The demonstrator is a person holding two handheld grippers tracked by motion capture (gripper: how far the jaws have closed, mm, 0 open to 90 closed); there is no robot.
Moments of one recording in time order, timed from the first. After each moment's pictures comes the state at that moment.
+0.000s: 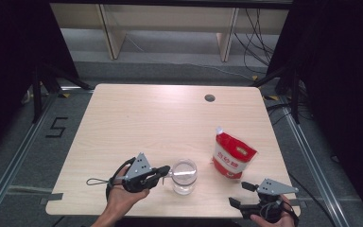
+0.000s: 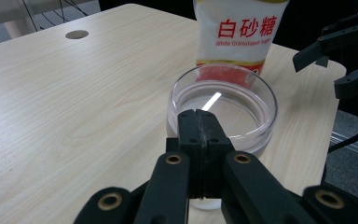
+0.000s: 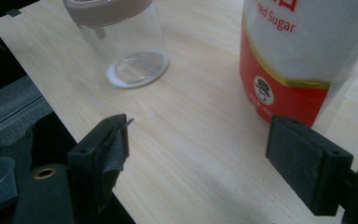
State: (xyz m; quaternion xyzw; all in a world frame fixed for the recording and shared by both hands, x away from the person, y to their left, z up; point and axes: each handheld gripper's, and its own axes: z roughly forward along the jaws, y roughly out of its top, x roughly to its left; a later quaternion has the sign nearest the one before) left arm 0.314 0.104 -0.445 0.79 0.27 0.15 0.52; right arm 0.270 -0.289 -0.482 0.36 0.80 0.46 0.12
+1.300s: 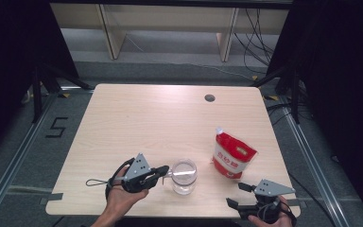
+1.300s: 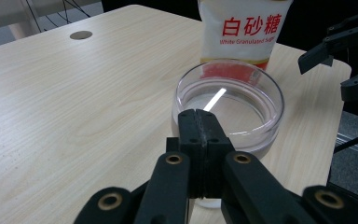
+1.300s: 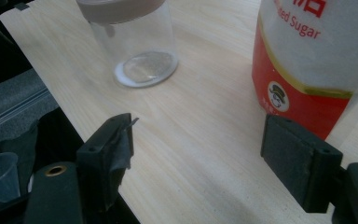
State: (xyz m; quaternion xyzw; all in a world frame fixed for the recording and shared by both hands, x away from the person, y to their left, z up) left arm 0.313 0.106 -0.448 0.79 0.28 0.15 0.53; right arm 0.266 -0.281 -0.481 0.36 0.81 0.46 0.10
